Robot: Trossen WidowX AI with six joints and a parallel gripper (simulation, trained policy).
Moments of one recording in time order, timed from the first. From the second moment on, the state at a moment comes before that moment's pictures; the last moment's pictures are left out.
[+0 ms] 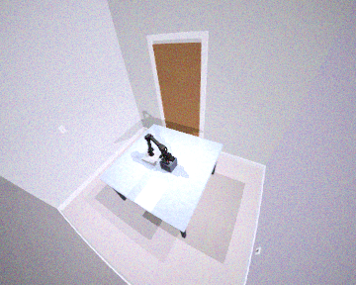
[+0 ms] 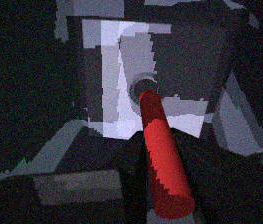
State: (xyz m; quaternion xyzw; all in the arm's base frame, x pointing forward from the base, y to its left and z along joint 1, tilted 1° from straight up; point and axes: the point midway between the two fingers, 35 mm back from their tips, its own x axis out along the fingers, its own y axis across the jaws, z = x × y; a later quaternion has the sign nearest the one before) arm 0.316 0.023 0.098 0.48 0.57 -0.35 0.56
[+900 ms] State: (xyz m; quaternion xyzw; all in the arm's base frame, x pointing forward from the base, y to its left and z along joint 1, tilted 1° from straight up) arm 0.326 0.018 0.081 0.47 0.60 -0.35 0.54
